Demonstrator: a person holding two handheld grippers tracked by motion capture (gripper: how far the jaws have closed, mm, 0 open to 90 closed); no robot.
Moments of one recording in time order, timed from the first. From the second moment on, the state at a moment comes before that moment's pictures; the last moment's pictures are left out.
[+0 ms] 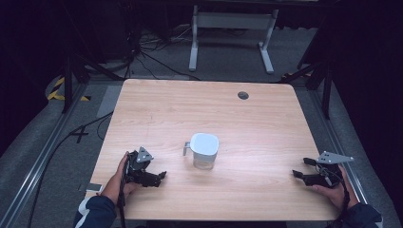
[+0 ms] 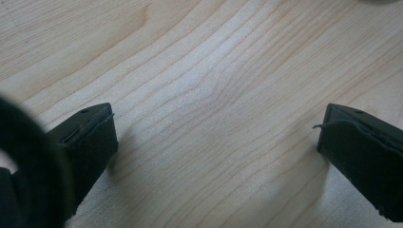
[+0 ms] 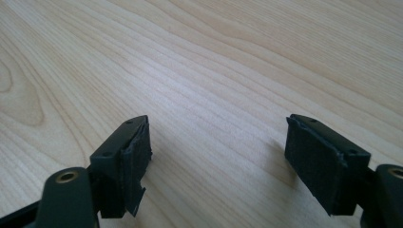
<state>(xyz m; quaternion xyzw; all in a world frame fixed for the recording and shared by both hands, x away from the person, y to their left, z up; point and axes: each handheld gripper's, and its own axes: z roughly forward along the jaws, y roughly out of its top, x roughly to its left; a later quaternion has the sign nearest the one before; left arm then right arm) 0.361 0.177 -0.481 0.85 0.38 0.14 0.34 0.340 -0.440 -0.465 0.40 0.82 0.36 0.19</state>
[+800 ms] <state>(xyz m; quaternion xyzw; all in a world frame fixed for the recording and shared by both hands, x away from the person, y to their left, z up) 0.373 0.162 -0.415 0.82 0.32 0.18 0.44 0.338 -0.440 -0.466 0.40 0.82 0.36 0.20</state>
